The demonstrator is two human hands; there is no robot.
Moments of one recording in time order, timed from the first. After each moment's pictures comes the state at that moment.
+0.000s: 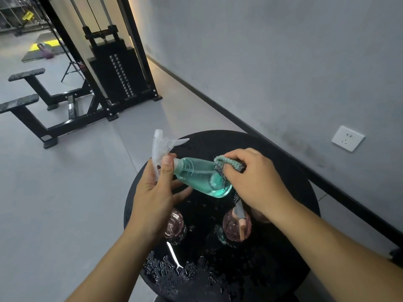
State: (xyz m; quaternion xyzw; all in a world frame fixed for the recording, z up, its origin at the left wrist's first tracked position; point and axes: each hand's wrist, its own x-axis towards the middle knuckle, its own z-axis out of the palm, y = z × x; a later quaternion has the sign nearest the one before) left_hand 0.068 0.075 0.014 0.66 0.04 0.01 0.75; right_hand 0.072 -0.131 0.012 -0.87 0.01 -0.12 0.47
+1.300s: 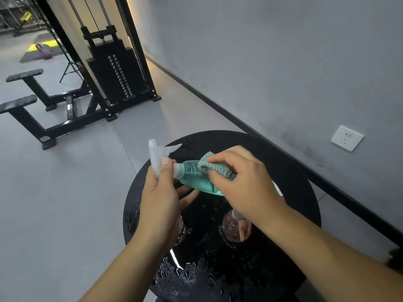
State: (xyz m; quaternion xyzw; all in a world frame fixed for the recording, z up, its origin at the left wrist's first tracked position) left_hand 0.060 0.053 0.025 0.60 0.12 0.00 0.79; right_hand 0.060 -0.114 0.016 -0.85 -0.07 -0.16 0.49
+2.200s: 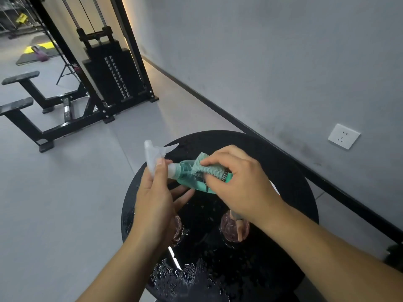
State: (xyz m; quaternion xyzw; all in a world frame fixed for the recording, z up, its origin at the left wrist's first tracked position) left_hand 0.061 0.053 0.028 0.60 0.13 0.00 0.79; right_hand 0.060 -0.117 0.020 -0.86 -0.09 -0.15 0.48
